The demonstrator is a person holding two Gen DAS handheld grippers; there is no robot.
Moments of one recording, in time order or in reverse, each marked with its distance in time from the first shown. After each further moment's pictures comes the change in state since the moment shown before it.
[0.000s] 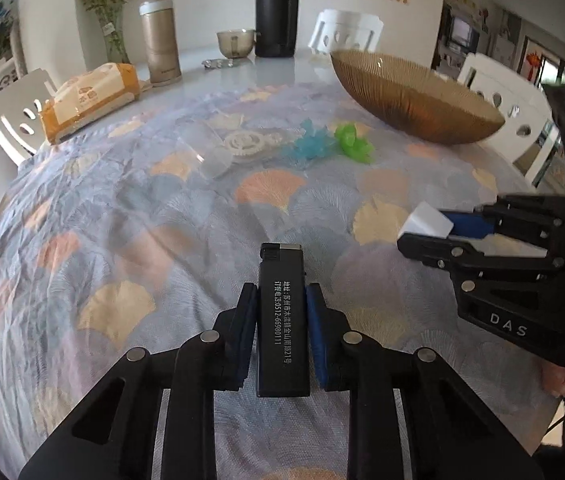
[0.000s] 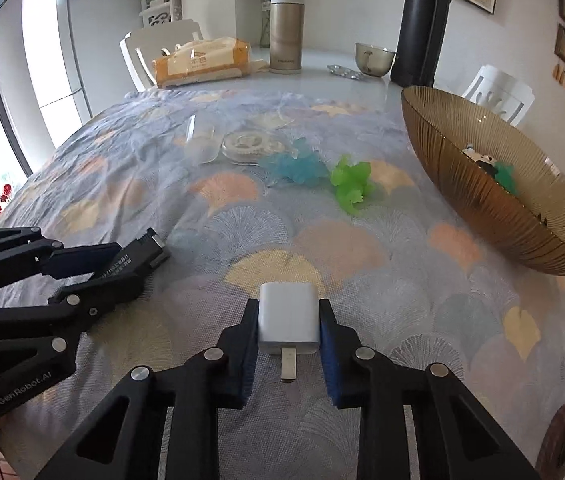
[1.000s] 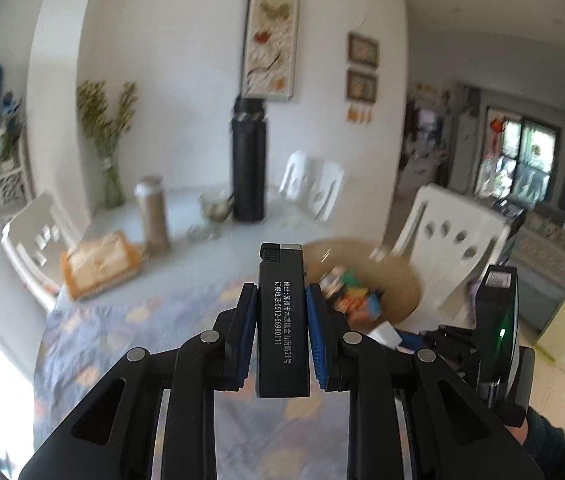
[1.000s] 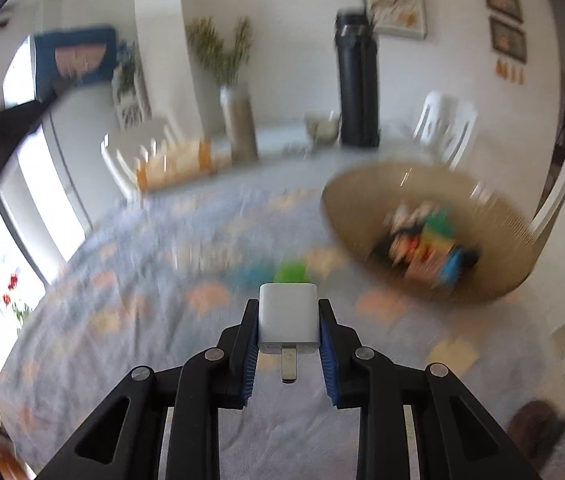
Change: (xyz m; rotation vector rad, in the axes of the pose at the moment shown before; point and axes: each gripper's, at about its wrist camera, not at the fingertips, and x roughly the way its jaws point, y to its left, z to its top) left arm -0.167 -0.038 0.124 0.055 -0.429 -0.084; right arm -0.116 -0.058 0.031 0.204 -0.319 -0.036
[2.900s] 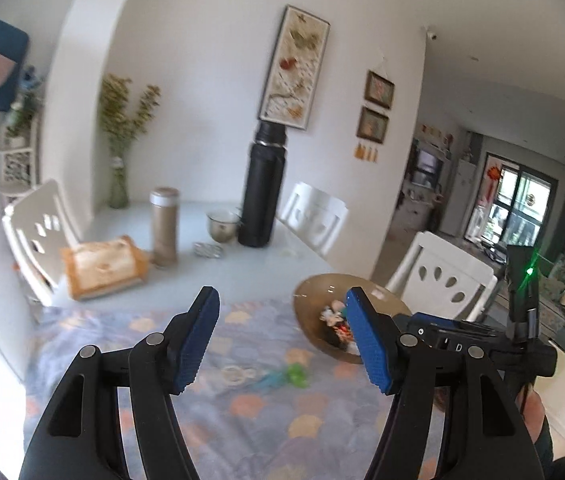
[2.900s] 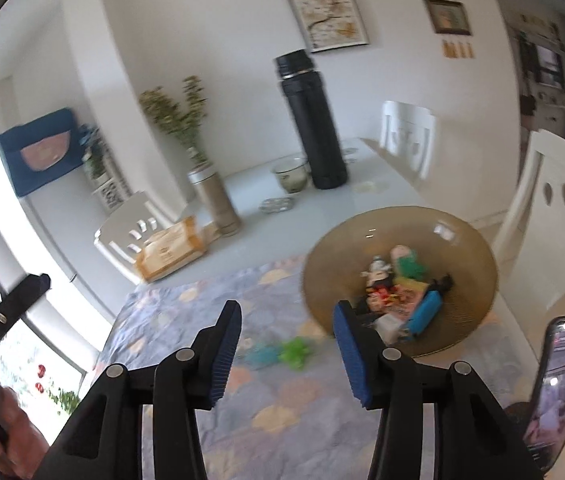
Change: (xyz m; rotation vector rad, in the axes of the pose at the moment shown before) left arm -0.038 0.063 0.003 -0.137 -0.073 -0.008; right arm -0.026 -0.006 0.063 0.218 0.003 0.040
